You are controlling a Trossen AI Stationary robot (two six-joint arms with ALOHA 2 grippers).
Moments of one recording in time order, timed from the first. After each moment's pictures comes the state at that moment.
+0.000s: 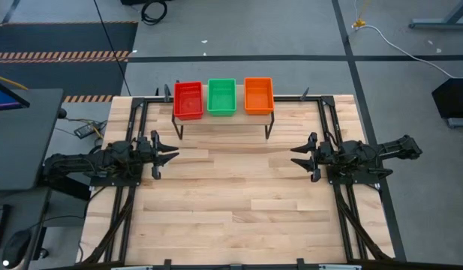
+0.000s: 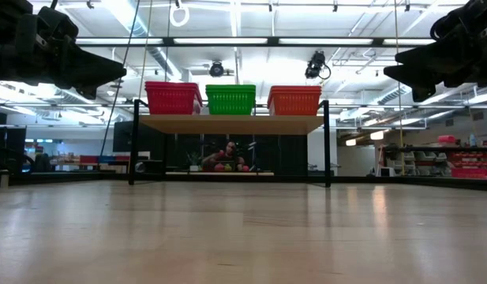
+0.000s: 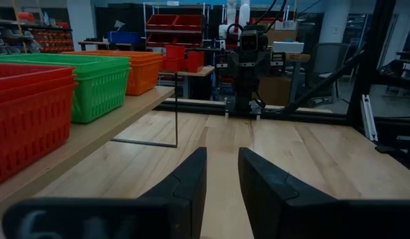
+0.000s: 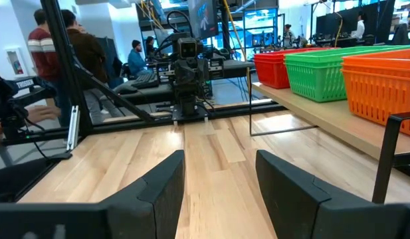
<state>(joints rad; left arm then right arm) 0.05 0.02 0.01 0.05 -0.13 -0.04 0.18 0.02 0.01 0.06 0.28 0.08</state>
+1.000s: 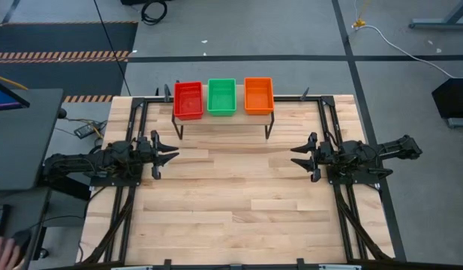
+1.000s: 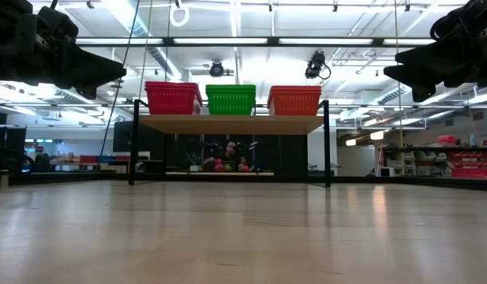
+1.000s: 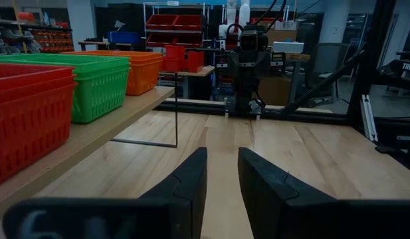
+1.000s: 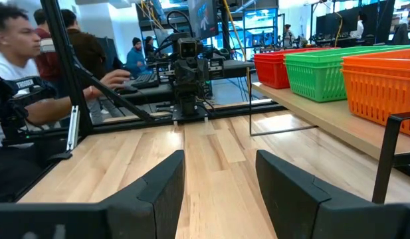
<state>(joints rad) 0.05 0.02 0.01 0.05 -0.13 -0.04 0.18 0.02 0.01 0.06 0.28 0.08</state>
